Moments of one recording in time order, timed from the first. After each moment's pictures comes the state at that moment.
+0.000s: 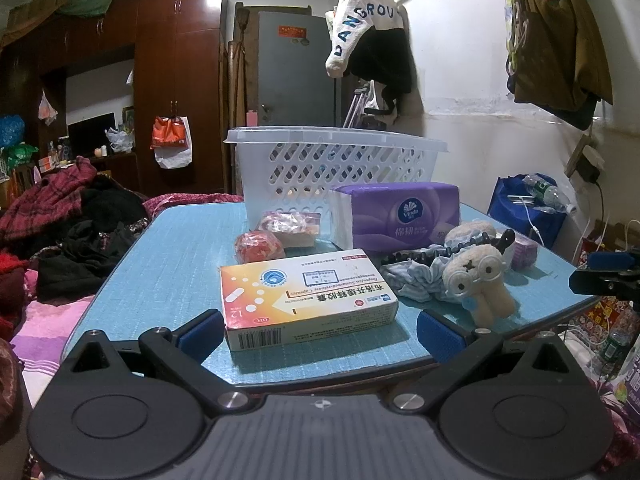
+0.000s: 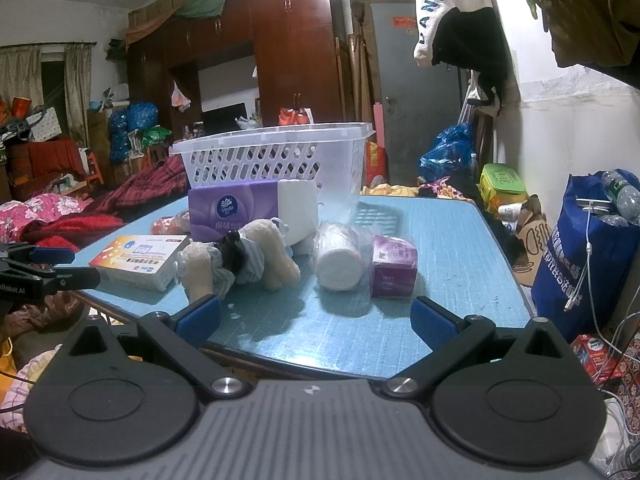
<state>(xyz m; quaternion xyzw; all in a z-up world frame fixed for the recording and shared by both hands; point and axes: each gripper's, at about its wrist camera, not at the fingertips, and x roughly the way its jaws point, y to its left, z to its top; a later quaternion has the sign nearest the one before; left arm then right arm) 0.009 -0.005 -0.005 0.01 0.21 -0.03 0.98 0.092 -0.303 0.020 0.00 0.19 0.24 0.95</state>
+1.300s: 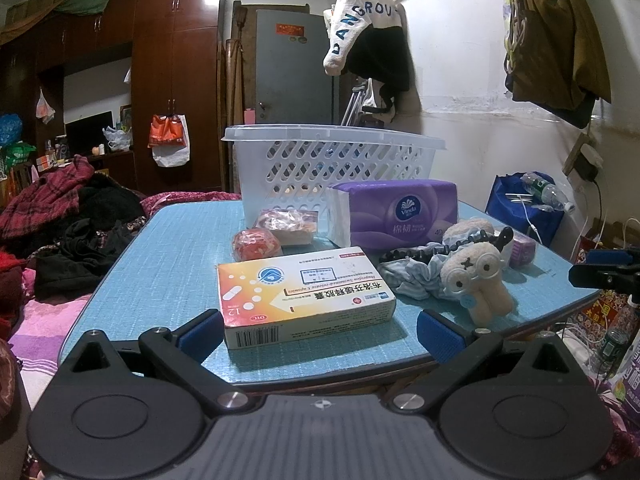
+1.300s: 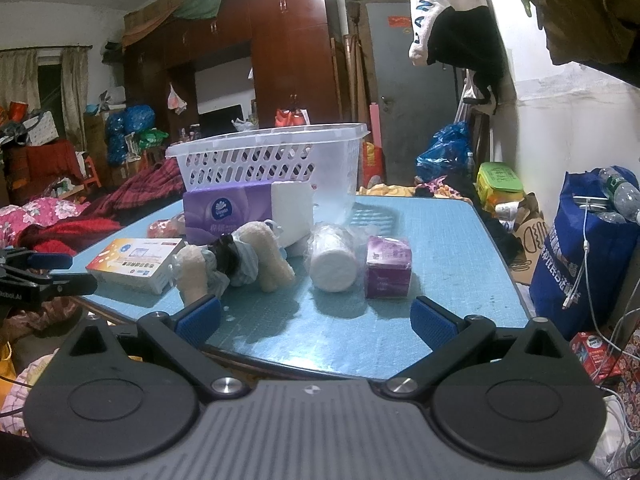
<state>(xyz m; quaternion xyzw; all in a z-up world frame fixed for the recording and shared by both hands) 0.008 -0.004 -0.006 0.01 0.21 -0.03 0.98 0.094 -0.305 0.019 0.01 0.19 0.24 0.95</state>
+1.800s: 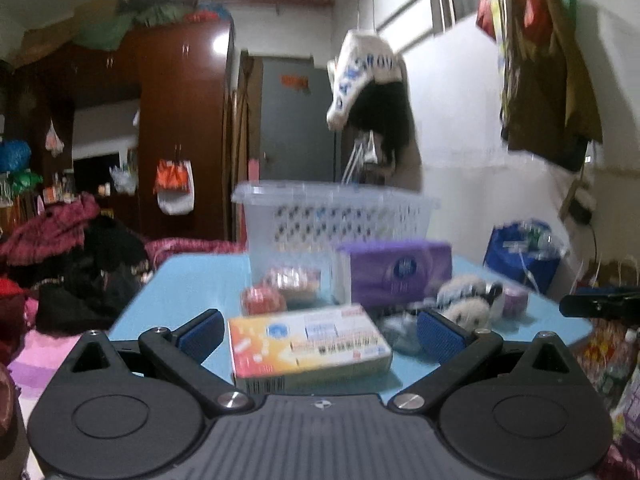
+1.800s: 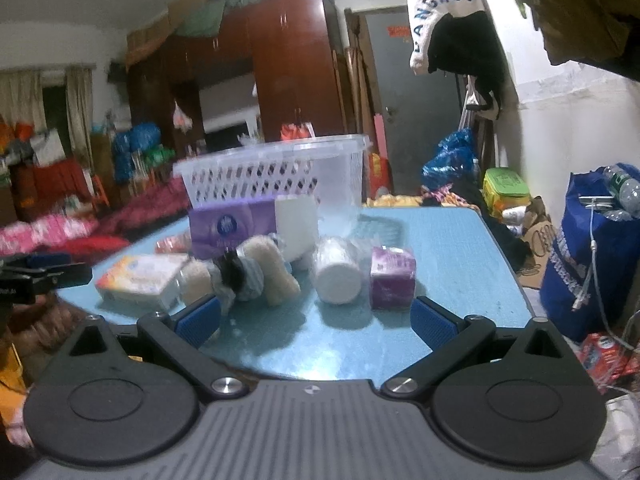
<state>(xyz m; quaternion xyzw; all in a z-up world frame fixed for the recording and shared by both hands) -0.011 -0.002 0.009 0.00 0.12 -0.03 0.99 0.094 -0.318 0.019 0.05 0.16 0.26 0.95</state>
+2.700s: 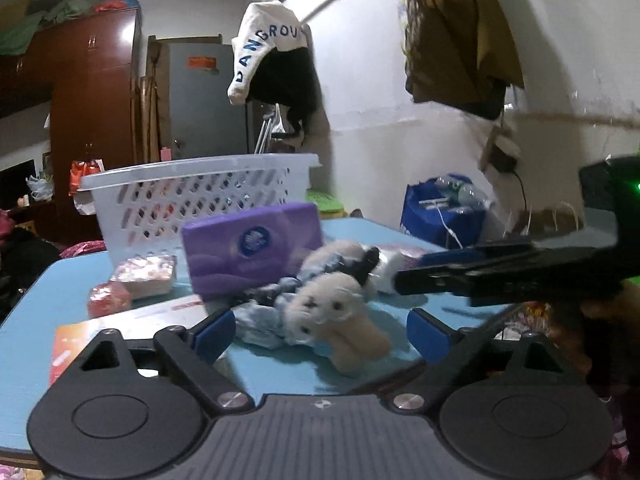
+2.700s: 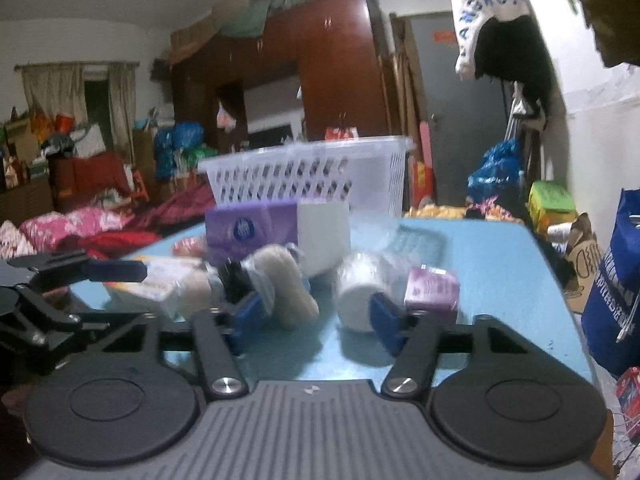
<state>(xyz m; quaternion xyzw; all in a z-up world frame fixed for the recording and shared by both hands) 0.033 -0.091 -0.015 0.04 0.16 -0.15 0.97 0.134 -0.300 0.009 0.01 0.17 0.32 0.93</state>
